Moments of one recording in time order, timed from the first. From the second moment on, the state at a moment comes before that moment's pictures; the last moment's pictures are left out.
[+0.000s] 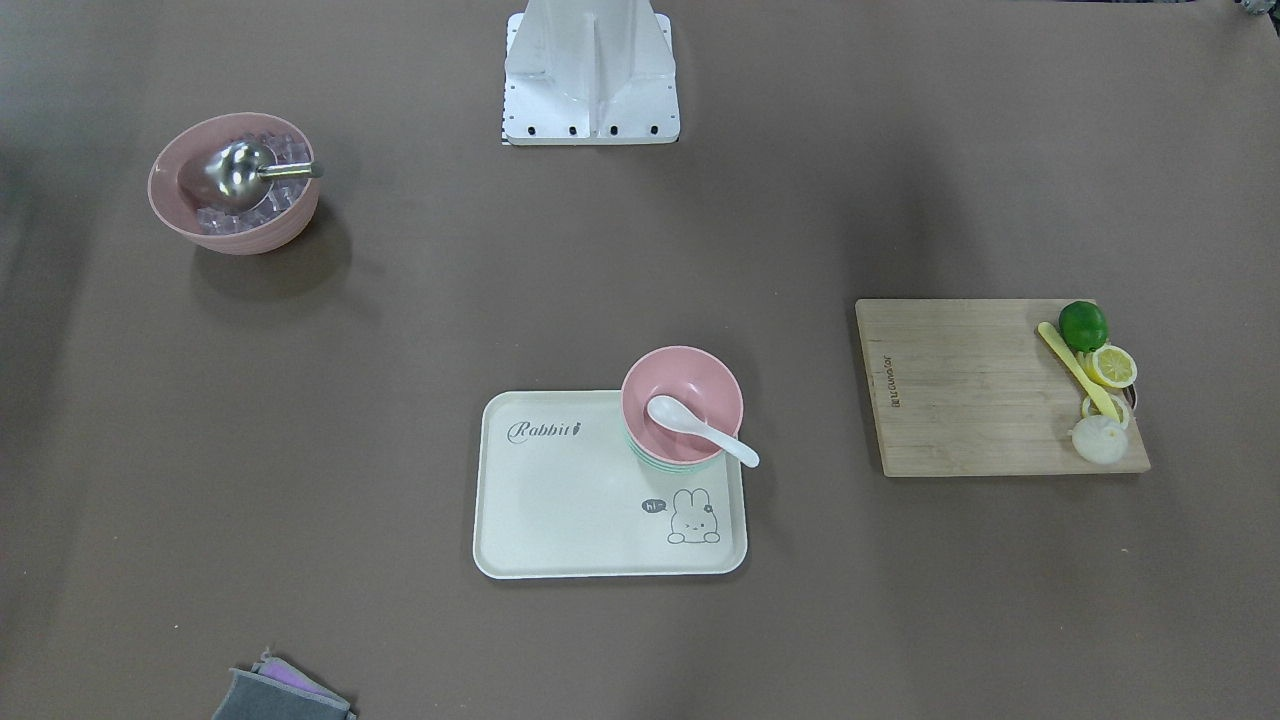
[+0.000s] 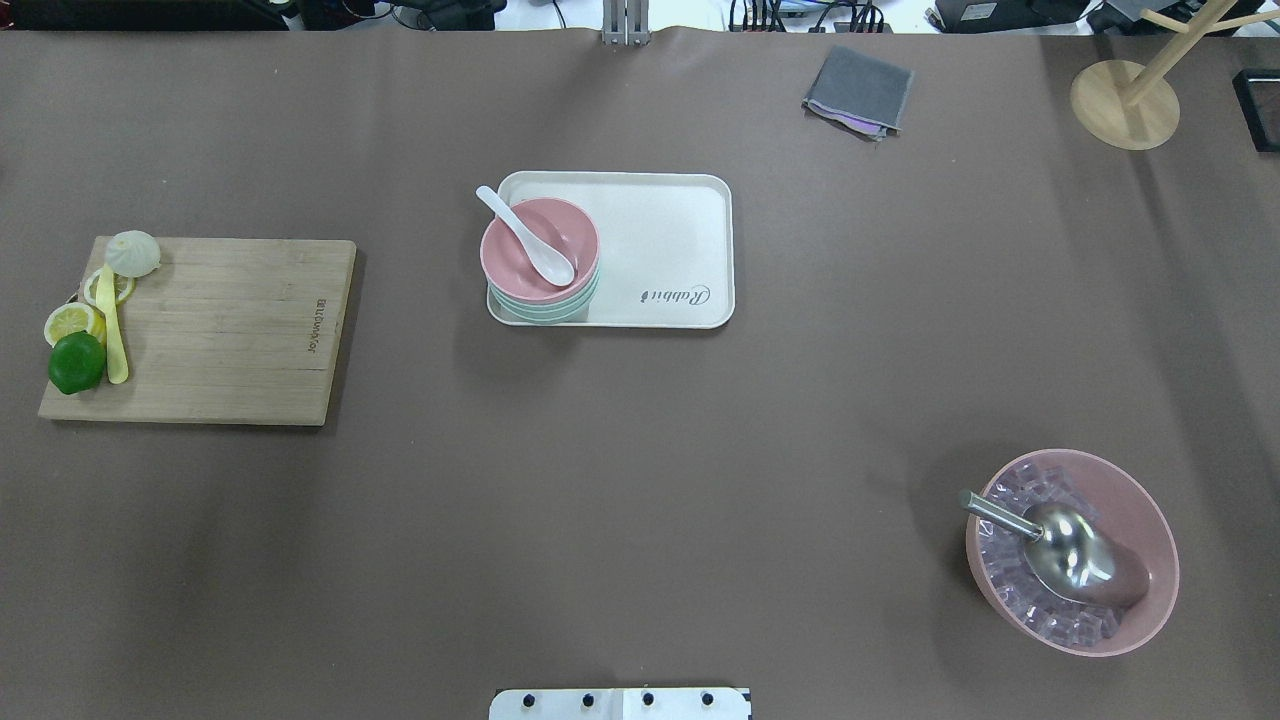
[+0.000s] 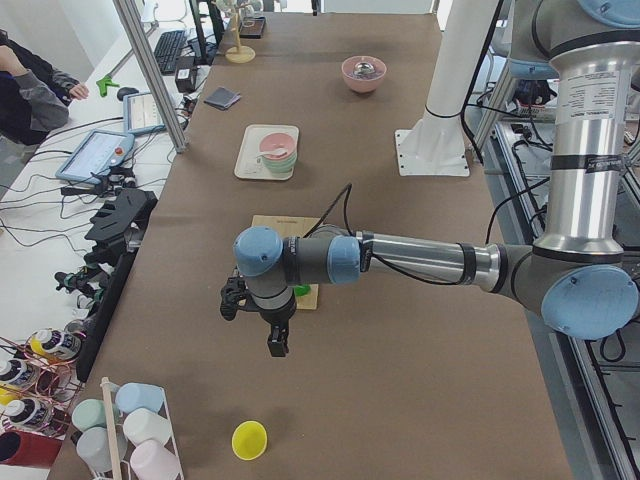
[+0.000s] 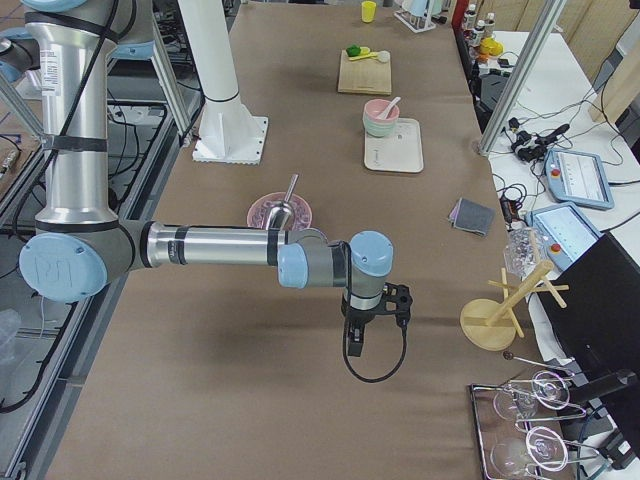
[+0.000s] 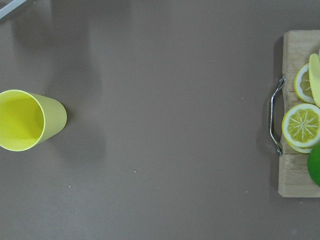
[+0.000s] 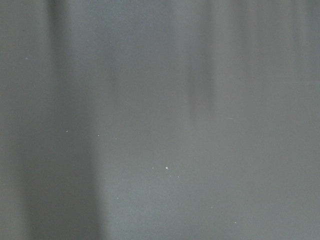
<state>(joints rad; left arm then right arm) -1.57 -1.56 -1.70 -1.40 -2.33 0.07 1.50 -1.63 1.63 -1.54 2.23 0.13</state>
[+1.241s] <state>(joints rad) -1.56 -1.53 -1.71 -1.54 -2.33 0.08 1.50 -1.64 1.65 -1.52 2.28 0.13</state>
